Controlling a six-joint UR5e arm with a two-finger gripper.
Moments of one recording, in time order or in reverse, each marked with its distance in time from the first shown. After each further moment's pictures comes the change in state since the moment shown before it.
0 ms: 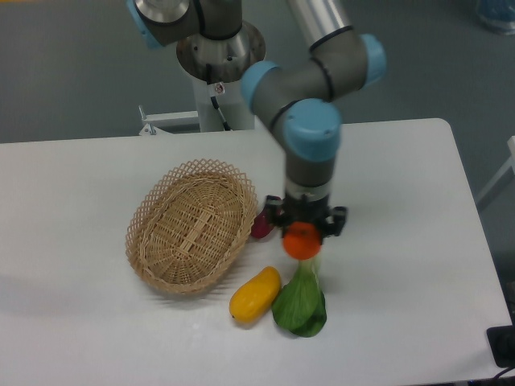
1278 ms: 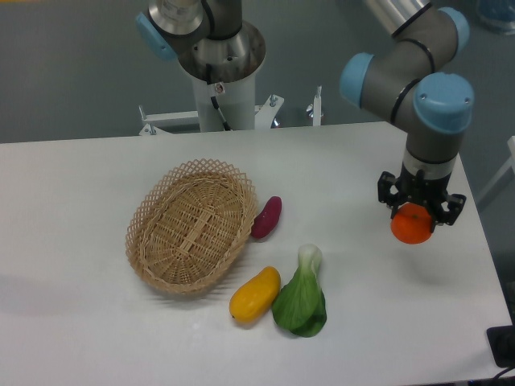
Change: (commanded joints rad) arm 0.177 -0.103 0.161 -0.003 0.024 0.441
